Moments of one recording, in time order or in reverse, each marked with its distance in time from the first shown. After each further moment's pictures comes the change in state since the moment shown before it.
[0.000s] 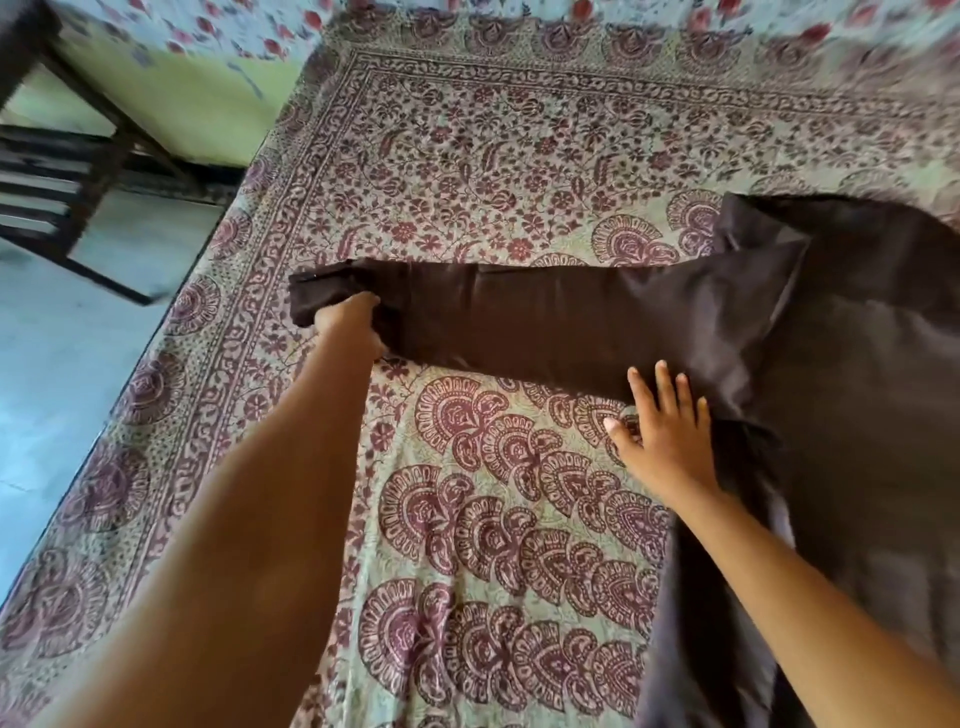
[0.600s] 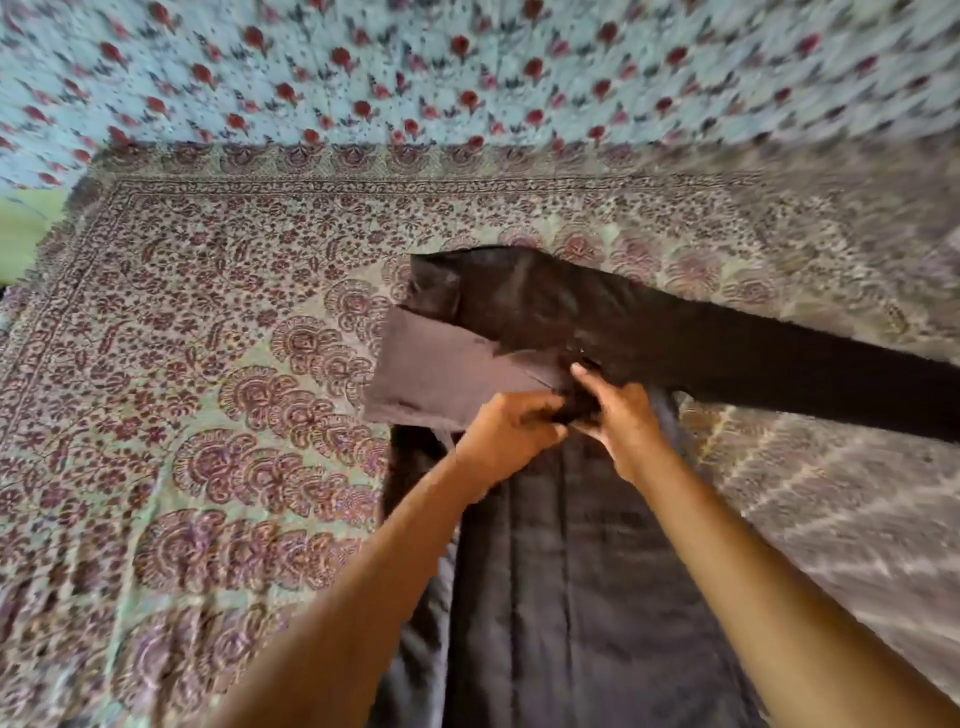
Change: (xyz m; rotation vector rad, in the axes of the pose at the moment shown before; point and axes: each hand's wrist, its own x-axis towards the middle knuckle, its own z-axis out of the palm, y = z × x) left_hand -0.398 -0.146 0.192 0.620 -1.107 0.700; right_hand -0.123 0.194 -0.171 1.610 0.257 0.502
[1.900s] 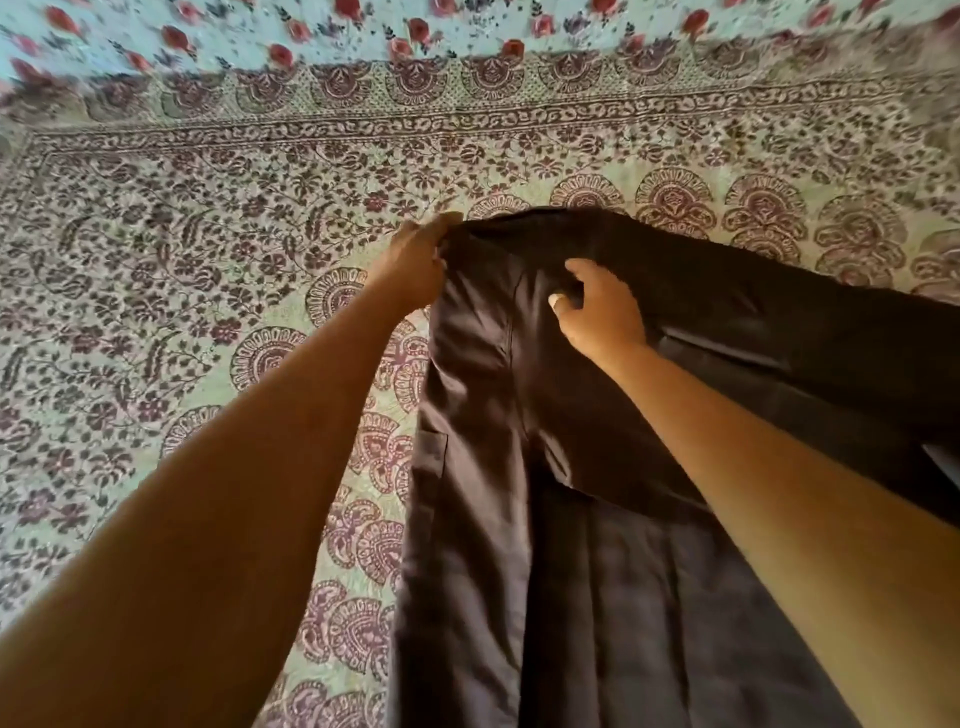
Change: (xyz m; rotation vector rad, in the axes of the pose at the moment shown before) left_hand 0.231 -0.084 -0.176 0.760 0.266 -0.134; right_hand 0.223 0.011 0.102 -1.056 -0.009 -0.508
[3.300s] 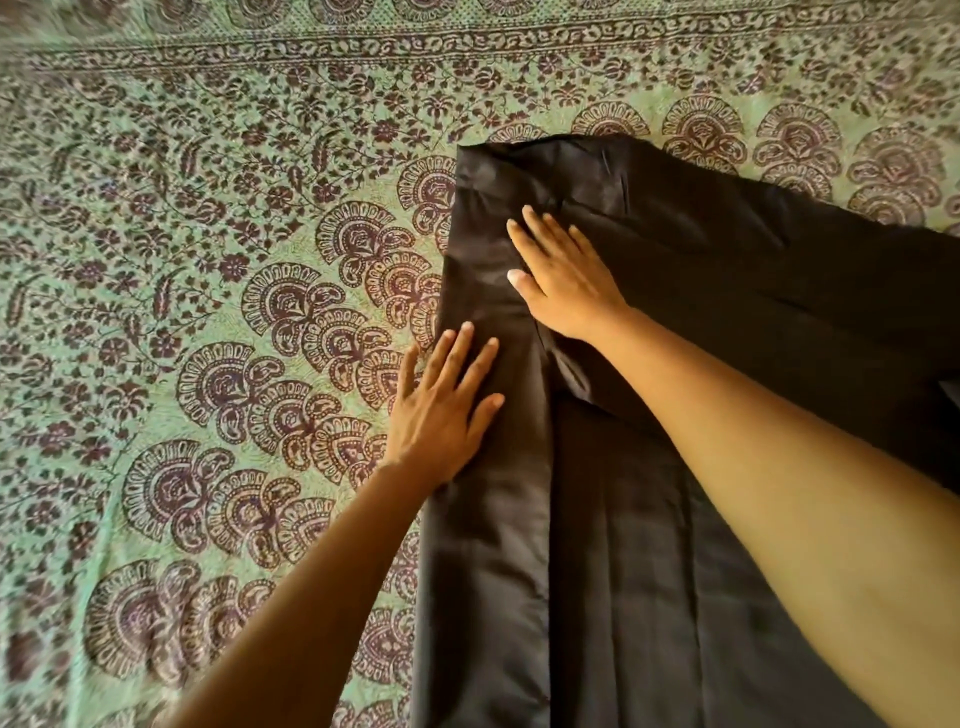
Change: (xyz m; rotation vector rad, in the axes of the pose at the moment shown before) left_hand -0.172 -0.046 0.097 0.336 -0.022 0.216; right_hand -0.012 -0.004 0.045 -0.492 -0.217 -0.423
